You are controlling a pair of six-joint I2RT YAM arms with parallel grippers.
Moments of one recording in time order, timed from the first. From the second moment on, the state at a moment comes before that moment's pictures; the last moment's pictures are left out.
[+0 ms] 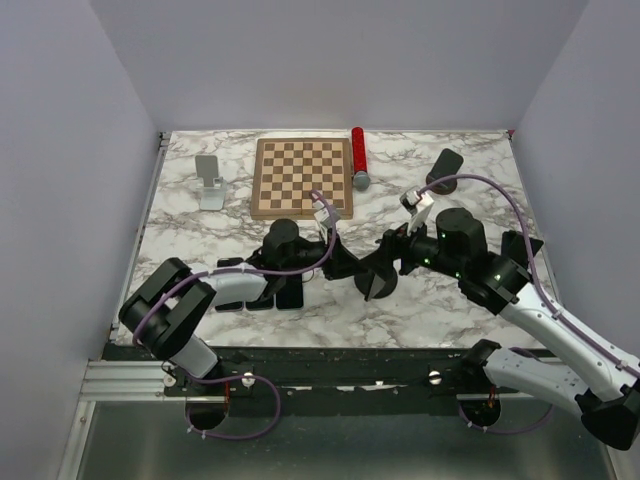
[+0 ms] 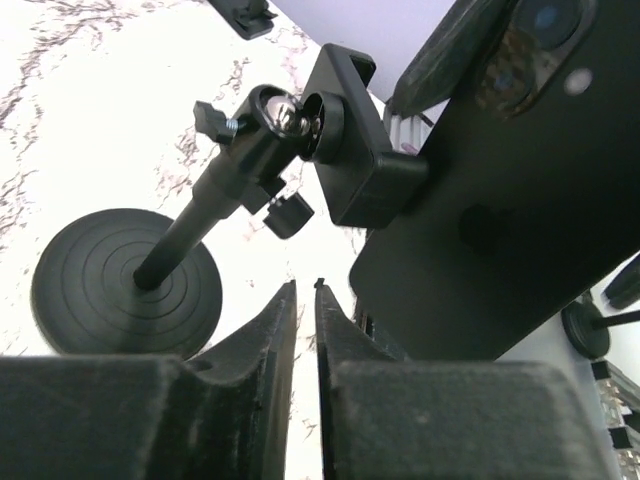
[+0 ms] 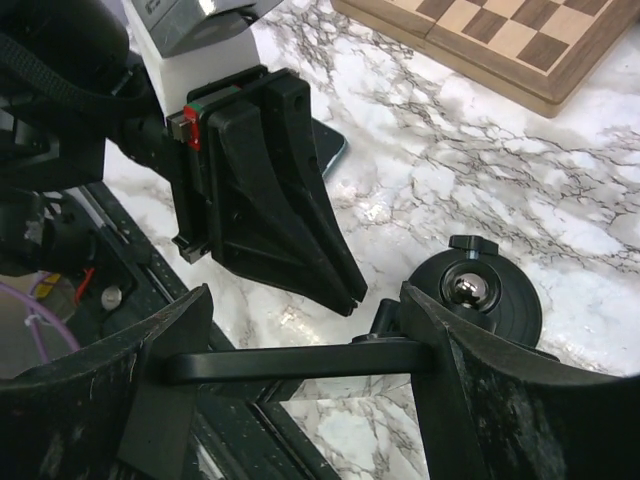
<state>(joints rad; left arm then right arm) -0.70 1.56 0.63 0.86 0.75 -0.60 0.71 0.91 0.87 -0.36 -0.20 0.26</state>
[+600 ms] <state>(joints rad) -0.70 0.91 0.67 0.22 0.33 -0.43 0.71 0.90 1.07 -0.41 -0.14 0.44</state>
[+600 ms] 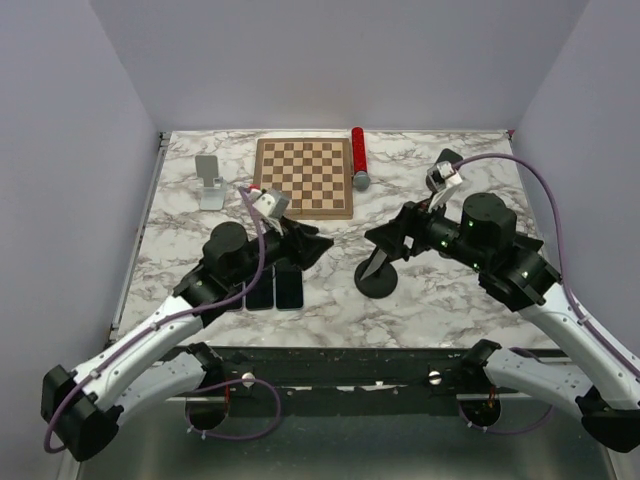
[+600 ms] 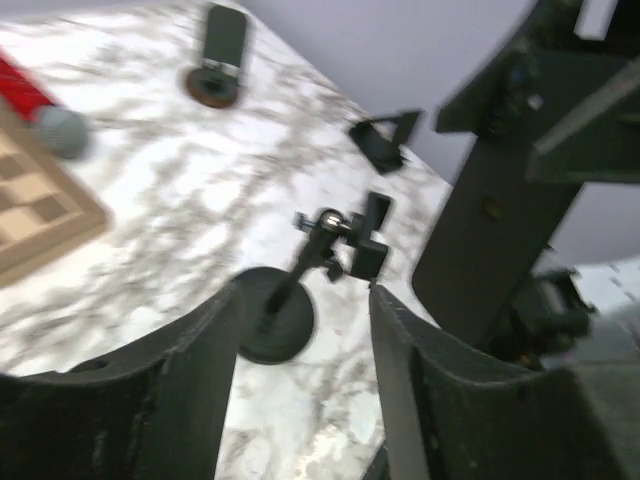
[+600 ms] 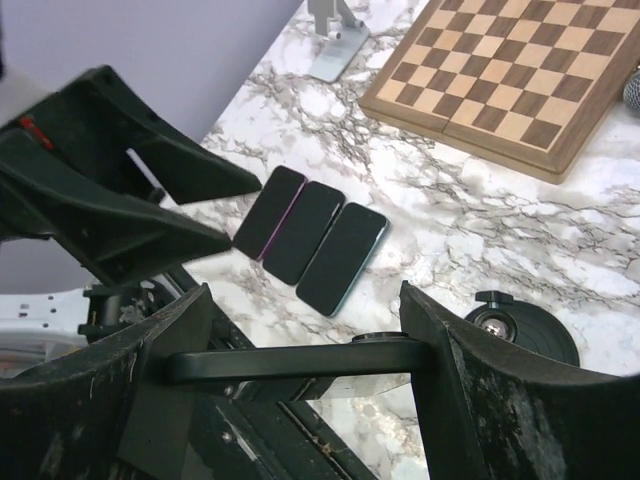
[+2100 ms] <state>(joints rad) -0.68 0.63 0.81 -0.10 -0.34 0.06 0.93 1.98 1.52 -0.68 0.19 0.79</state>
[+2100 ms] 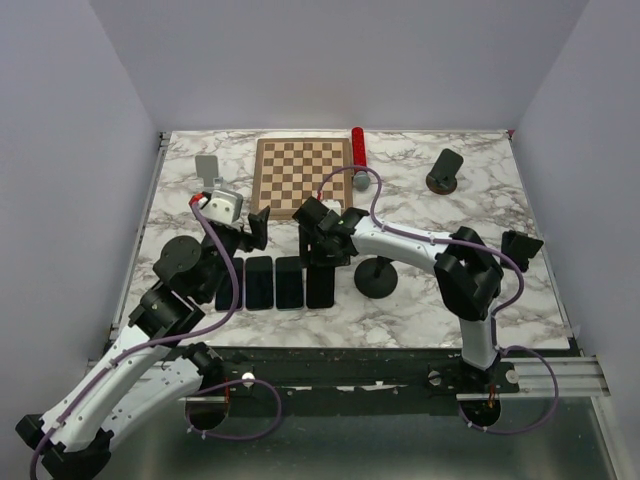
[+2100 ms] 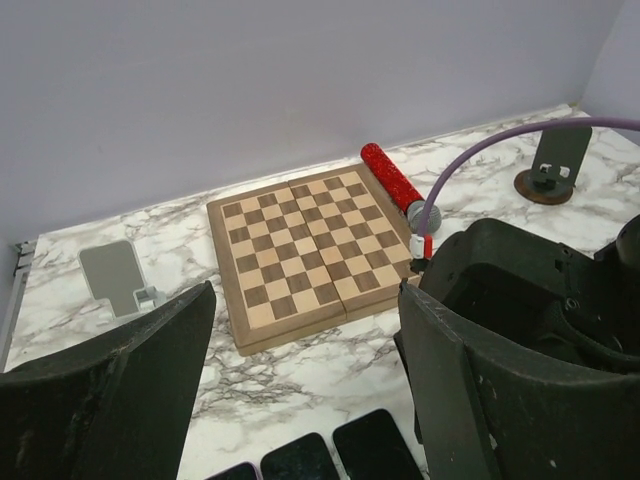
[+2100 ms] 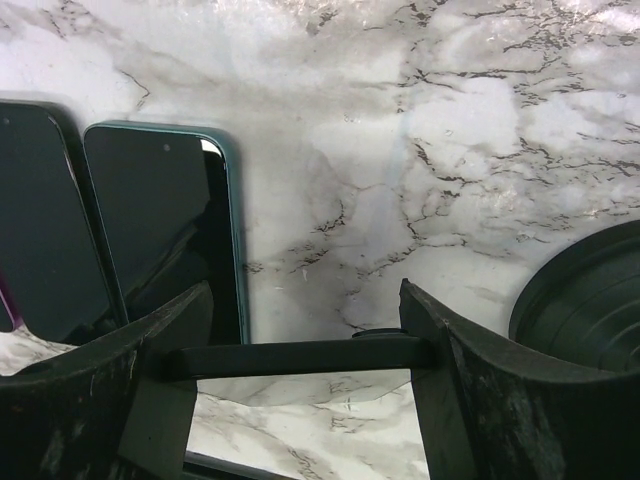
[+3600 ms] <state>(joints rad) -0.68 0.64 0.81 -0.10 -0.32 0.05 0.93 2.06 1.49 -0.56 0.31 0.86</state>
